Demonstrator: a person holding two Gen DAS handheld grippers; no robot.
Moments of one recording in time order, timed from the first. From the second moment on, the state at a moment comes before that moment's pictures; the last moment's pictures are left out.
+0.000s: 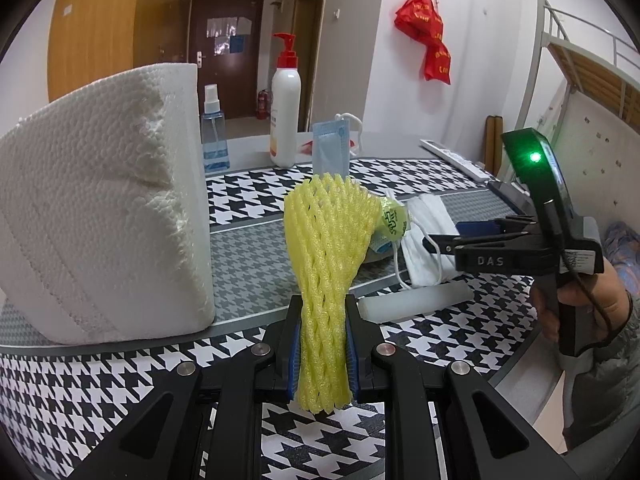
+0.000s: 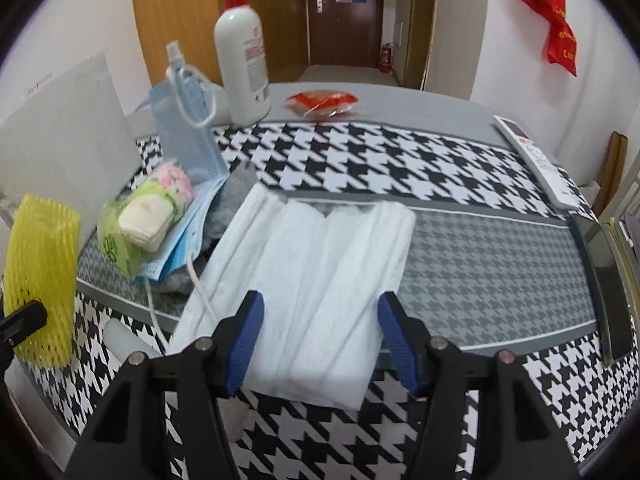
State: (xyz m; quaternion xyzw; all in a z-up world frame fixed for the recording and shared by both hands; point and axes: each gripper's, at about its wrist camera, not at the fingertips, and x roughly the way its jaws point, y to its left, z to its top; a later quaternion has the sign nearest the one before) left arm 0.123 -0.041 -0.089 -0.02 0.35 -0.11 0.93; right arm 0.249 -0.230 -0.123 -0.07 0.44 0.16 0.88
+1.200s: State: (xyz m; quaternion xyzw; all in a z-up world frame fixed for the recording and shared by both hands) left arm 0.096 -0.026 -0.058 -0.01 0.30 -0.10 0.95; right arm 0.217 -0.244 -0.046 -0.04 0.35 0.20 0.91
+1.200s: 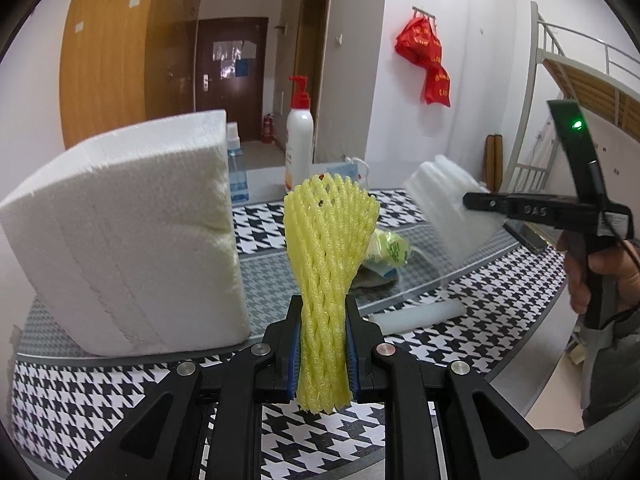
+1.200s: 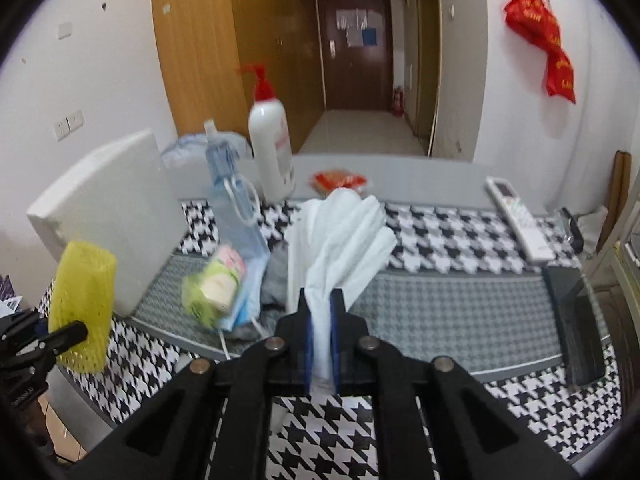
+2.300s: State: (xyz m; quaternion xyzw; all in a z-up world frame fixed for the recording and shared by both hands) left arm 0.078 -0.025 0.003 0.00 0.22 -0.07 0.97; right arm 0.174 -0.218 -0.004 -0.02 0.25 0.28 0.93
